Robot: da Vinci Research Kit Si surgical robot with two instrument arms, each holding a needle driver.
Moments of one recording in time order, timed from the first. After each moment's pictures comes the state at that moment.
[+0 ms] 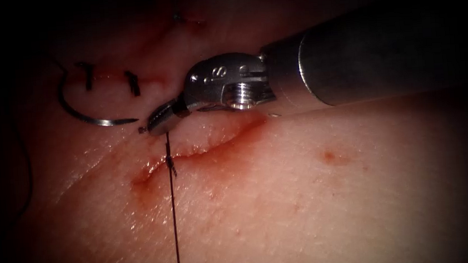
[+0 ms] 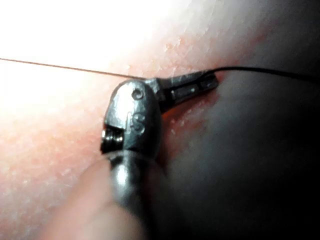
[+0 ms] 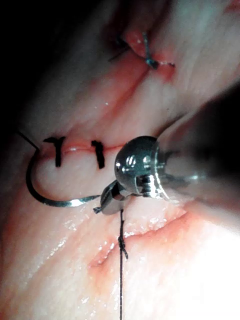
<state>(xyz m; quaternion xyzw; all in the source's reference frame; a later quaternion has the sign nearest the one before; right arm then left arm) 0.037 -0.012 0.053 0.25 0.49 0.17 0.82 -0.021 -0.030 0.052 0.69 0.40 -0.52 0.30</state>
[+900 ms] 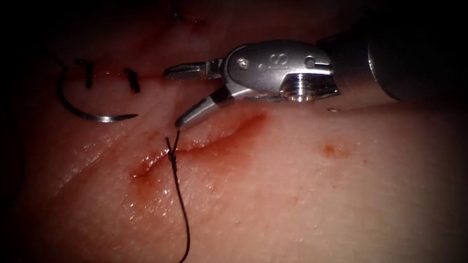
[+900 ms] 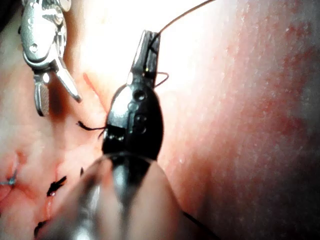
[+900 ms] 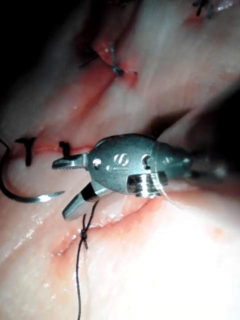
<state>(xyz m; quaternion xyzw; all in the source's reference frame) 0.032 -0.014 0.047 0.09 0.60 0.18 0.77 -0.011 0.000 0.046 0.67 0.05 -0.72 0.16</state>
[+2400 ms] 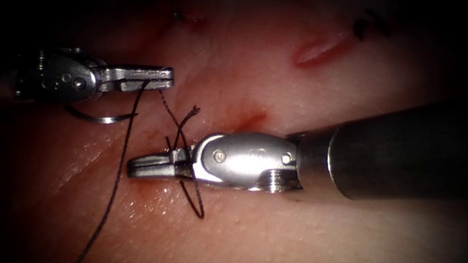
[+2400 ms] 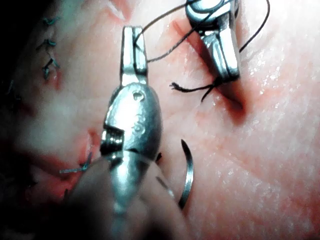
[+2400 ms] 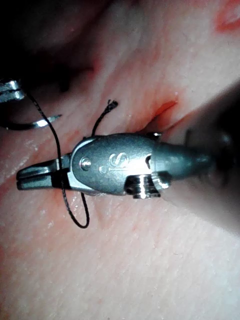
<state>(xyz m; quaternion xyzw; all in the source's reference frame) 0.037 -0.024 0.048 0.10 0.69 0.19 0.69 -0.015 0.013 0.064 0.68 -0.04 -0.72 0.14</state>
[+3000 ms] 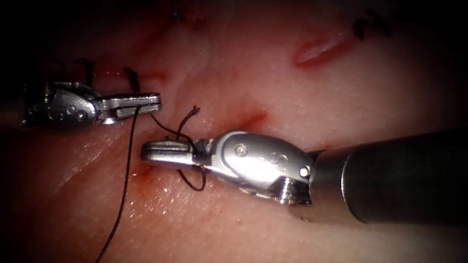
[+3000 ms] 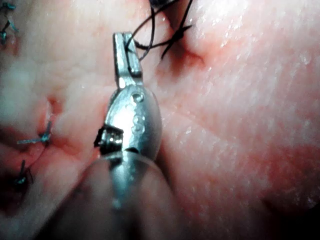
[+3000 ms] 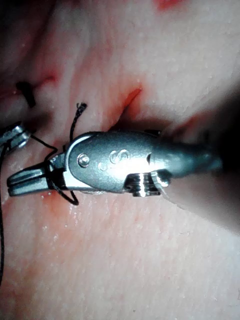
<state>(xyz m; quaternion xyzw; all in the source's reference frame) 0.034 -0.023 0.048 0.02 0.71 0.30 0.64 -0.012 0.009 0.071 0.66 -0.06 -0.74 0.11</state>
